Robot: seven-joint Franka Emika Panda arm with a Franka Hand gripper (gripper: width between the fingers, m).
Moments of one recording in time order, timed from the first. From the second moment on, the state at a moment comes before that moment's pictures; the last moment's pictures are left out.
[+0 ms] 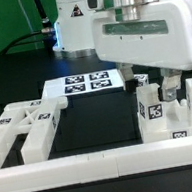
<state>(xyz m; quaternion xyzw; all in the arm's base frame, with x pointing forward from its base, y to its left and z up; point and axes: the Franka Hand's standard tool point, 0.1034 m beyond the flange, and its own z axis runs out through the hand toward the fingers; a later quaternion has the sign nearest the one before) 0.634 0.046 0.080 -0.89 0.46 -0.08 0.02</state>
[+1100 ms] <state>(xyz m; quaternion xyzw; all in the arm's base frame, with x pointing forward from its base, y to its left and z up) 0.636 0.043 0.079 -0.99 0.06 -0.08 -0.03</state>
